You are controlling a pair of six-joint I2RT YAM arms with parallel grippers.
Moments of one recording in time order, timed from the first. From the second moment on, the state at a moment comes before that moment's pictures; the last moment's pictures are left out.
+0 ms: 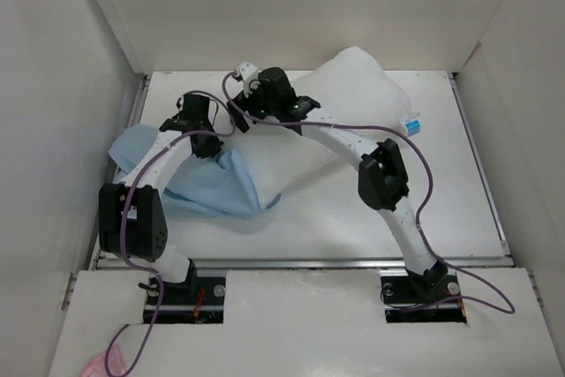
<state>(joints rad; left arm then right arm) -0.16 1.56 1.18 -0.61 -0.10 -0.59 0.74 2.33 2.21 -0.25 -0.14 -0.06</state>
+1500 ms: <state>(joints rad) -0.55 1.58 1.22 -0.64 -0.02 -0.60 0.56 1.69 1.33 -0.01 -0.14 0.15</state>
